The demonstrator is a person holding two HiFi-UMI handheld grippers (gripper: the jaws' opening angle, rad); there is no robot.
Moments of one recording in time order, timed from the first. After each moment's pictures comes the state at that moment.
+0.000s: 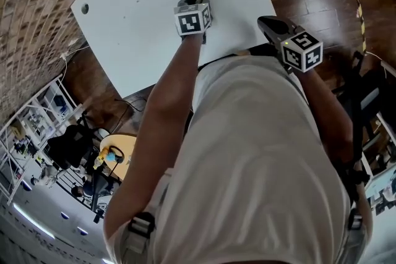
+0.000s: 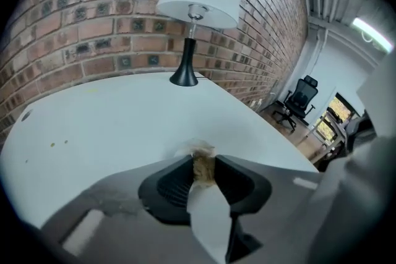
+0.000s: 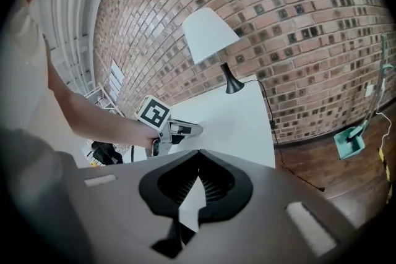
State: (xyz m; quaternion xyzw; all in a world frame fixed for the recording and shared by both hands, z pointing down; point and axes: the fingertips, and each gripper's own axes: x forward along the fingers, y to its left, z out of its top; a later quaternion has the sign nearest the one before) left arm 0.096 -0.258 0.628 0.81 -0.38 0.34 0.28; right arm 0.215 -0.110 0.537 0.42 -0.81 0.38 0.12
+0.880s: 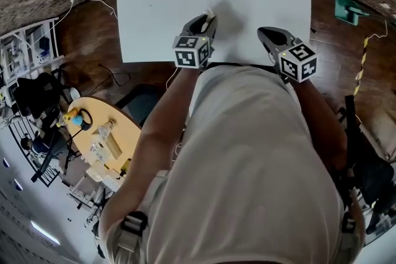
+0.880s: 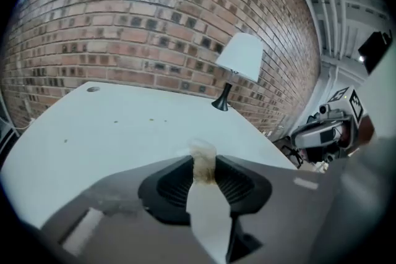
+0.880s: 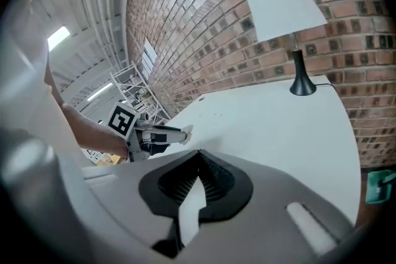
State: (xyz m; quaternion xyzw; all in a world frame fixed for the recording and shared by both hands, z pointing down) left arm -0.078 -0.185 0.578 0.80 -0.47 0.20 0.31; right arm 0.063 -0.146 0.526 0.27 -0.88 0.33 0.19
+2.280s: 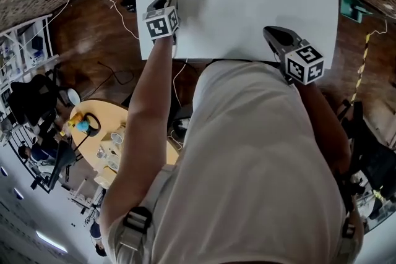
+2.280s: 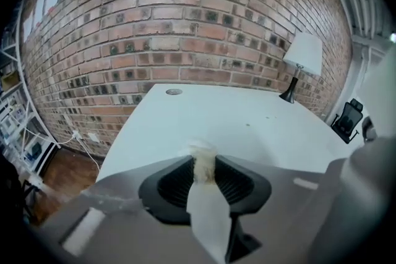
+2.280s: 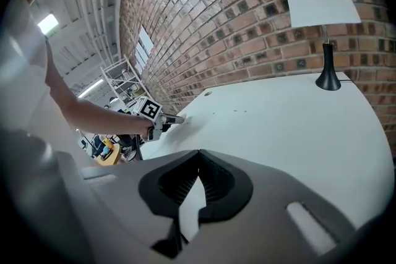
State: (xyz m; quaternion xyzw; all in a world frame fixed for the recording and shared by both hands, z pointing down) left arm -0.365 -0.264 0.632 0.71 -0.57 0.27 0.30; right arm -0.069 -0.143 0.536 0.30 -0.87 0.34 0.21
